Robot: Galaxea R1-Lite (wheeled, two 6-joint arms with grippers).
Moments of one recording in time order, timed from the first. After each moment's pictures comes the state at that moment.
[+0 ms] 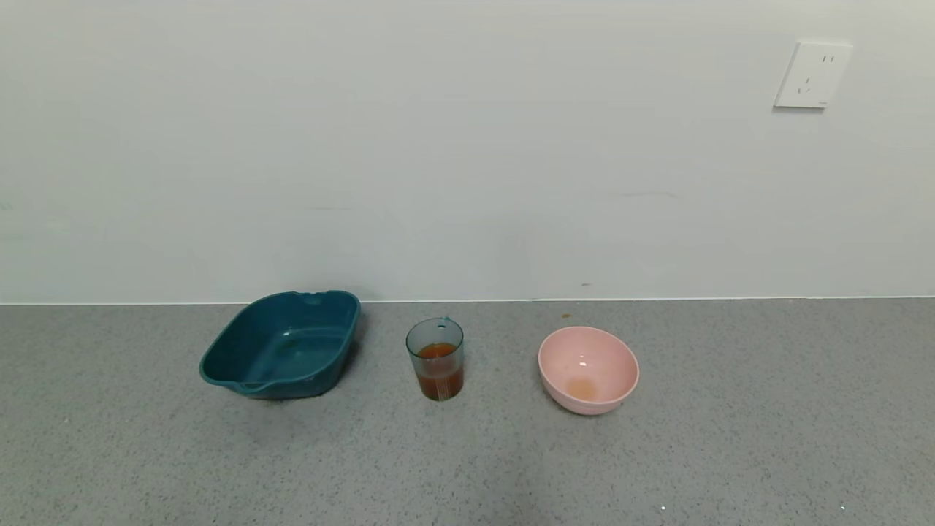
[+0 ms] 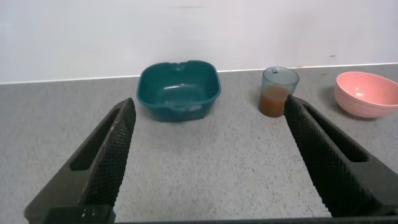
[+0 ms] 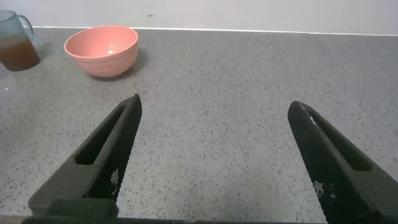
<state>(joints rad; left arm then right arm) -0.01 0.28 -0.34 0.01 0.00 0.00 0.00 0.00 0.00 -0.01 0.01 0.02</state>
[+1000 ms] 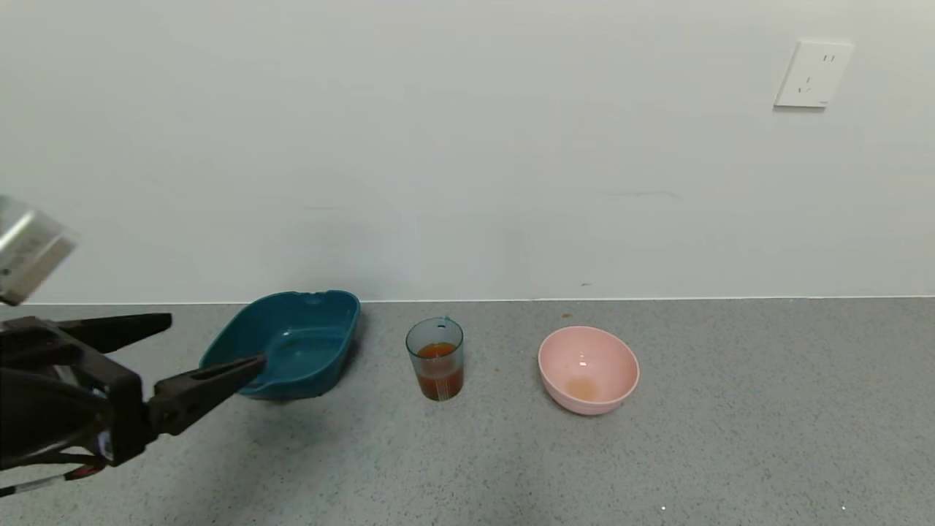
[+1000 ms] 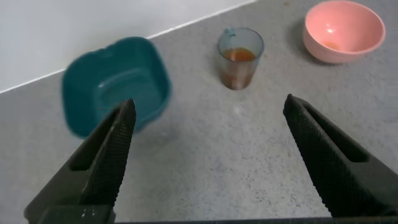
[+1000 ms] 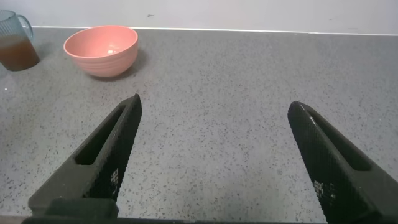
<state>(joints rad) -0.27 1.07 -0.75 0.03 -0.01 0.12 0.00 0.00 0.00 -0.01 0.01 0.02</state>
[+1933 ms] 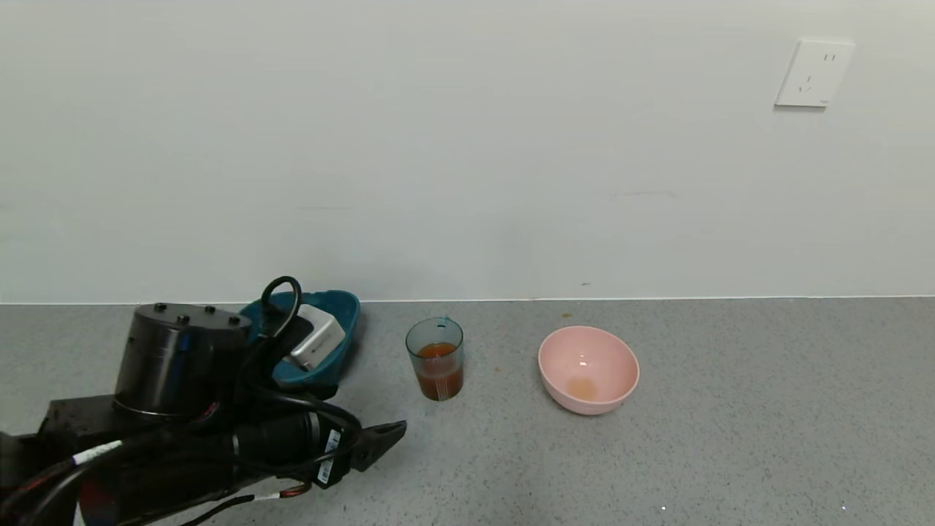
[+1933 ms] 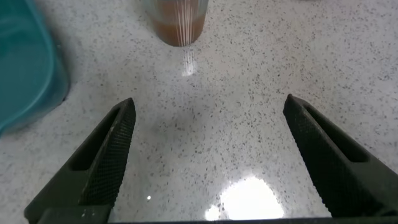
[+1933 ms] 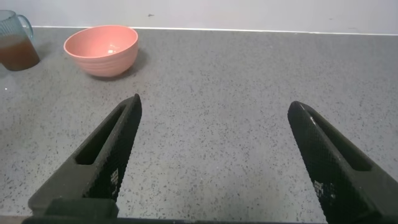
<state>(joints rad) -0.47 1.49 -0.60 -0.28 0.00 0.01 0.00 0.00 0.00 -0.01 0.01 0.02</state>
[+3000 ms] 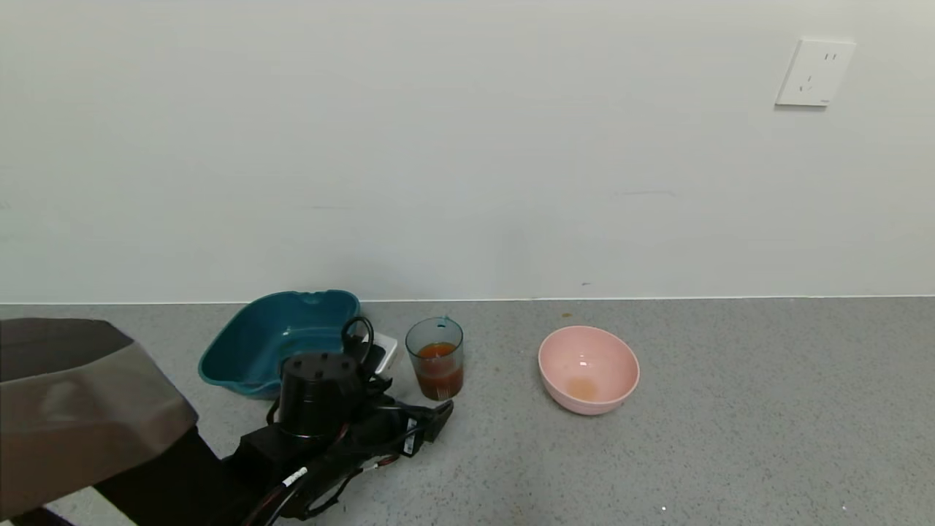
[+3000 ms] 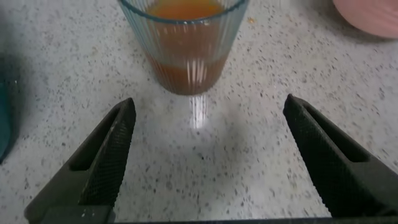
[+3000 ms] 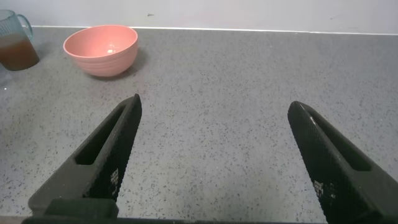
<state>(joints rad) -0.49 2.01 -0.48 -1.10 0.07 -0.03 0.00 0.00 0.00 -0.01 0.01 0.02</state>
